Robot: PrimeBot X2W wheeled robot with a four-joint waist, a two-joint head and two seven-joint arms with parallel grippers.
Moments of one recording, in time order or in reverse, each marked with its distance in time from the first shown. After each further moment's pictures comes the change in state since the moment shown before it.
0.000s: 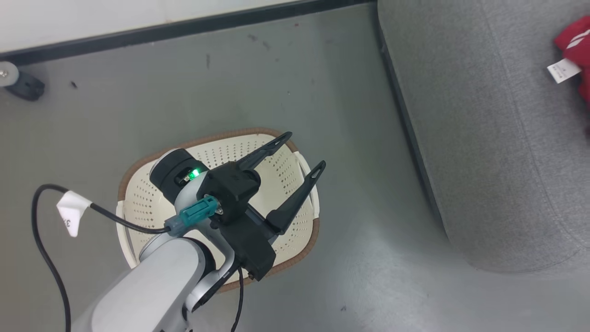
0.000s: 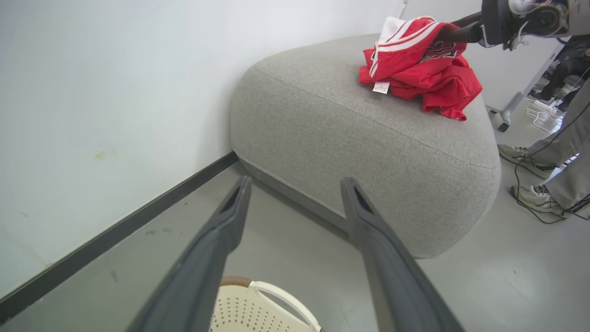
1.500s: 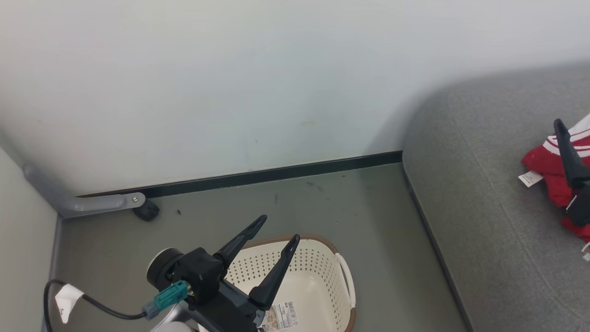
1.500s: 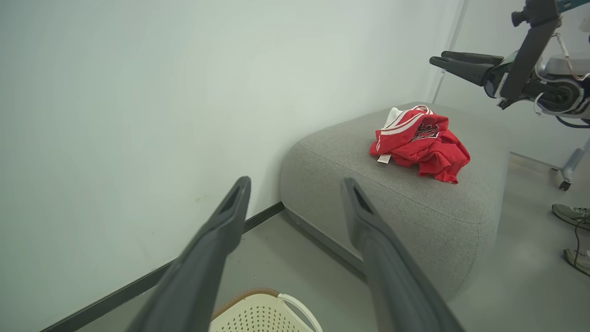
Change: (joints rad) left arm 0.317 0.008 0.034 0.028 -0.099 0.046 -0.187; right arm 0.467 0.026 -0.031 -0.529 0.095 -0.056 -0.240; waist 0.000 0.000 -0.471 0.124
